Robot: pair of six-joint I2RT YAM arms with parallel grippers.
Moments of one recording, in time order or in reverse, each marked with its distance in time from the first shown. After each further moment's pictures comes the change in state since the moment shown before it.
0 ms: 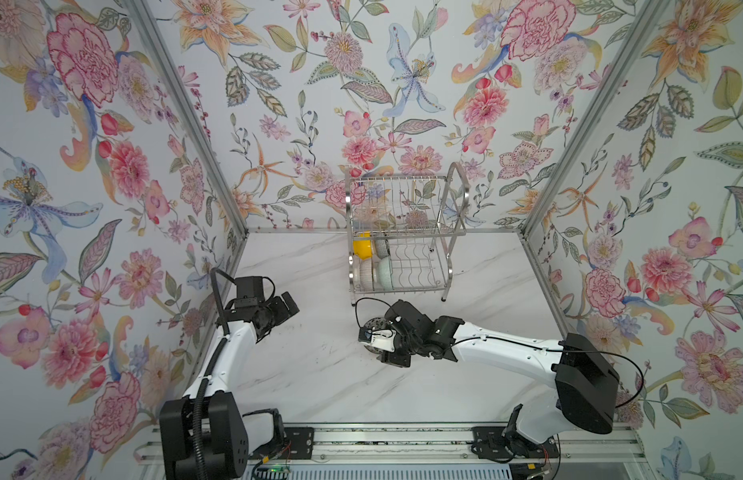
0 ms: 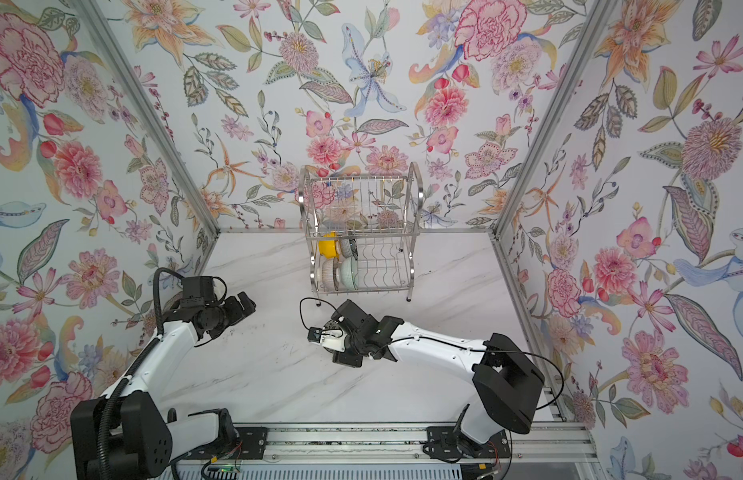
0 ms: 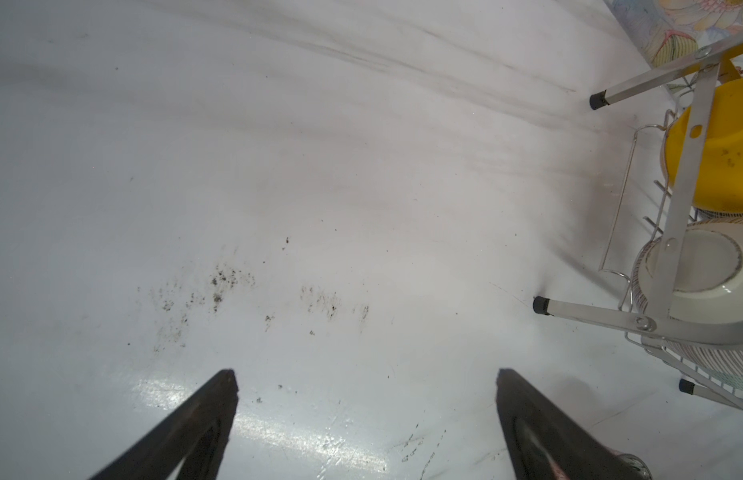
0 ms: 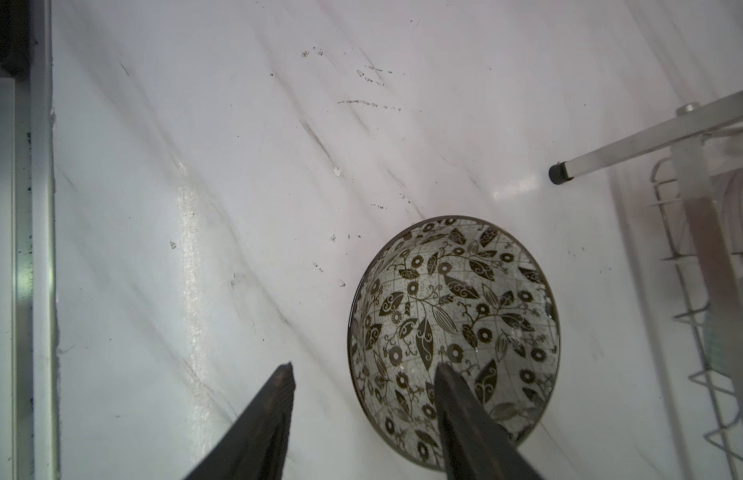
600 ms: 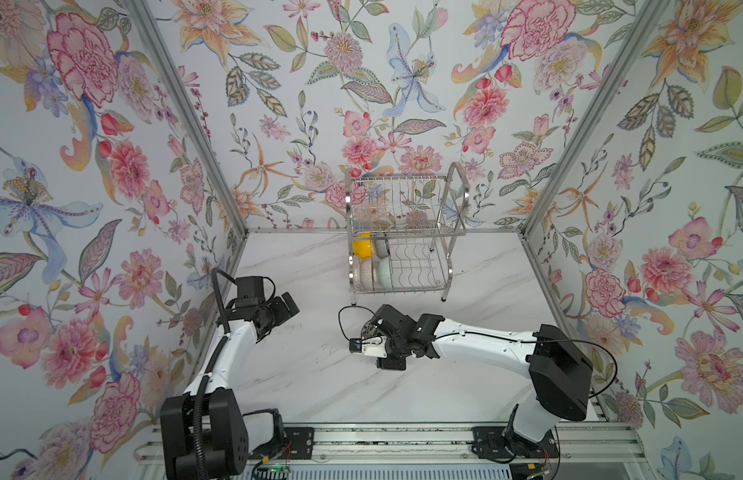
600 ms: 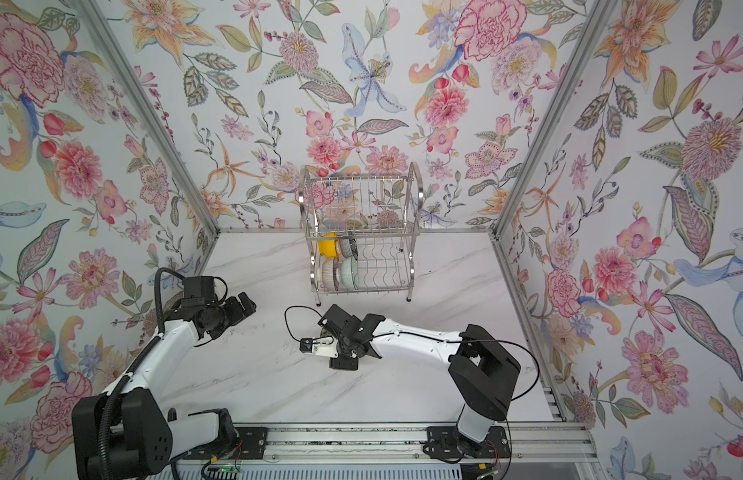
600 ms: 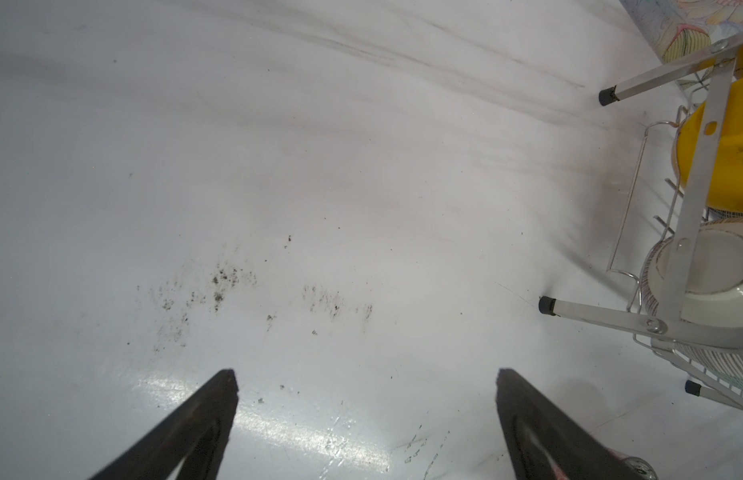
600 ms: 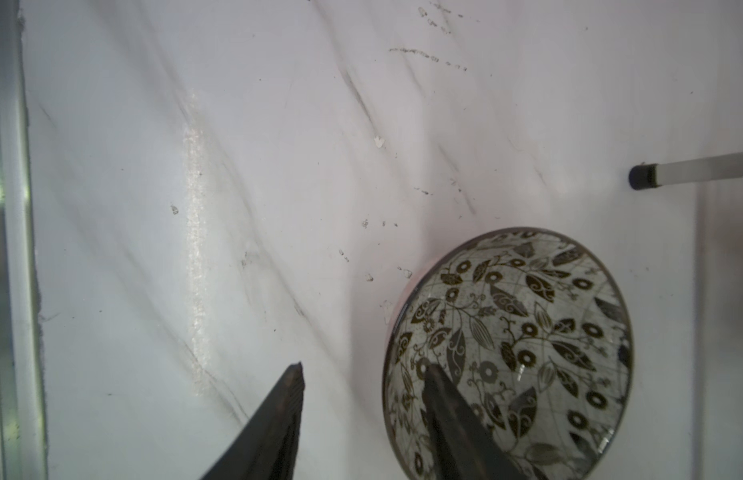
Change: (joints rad) left arm 0.000 0.011 0.000 0.000 -0.001 0.001; right arm 0.037 0.146 0.123 -0.138 0.046 -0.064
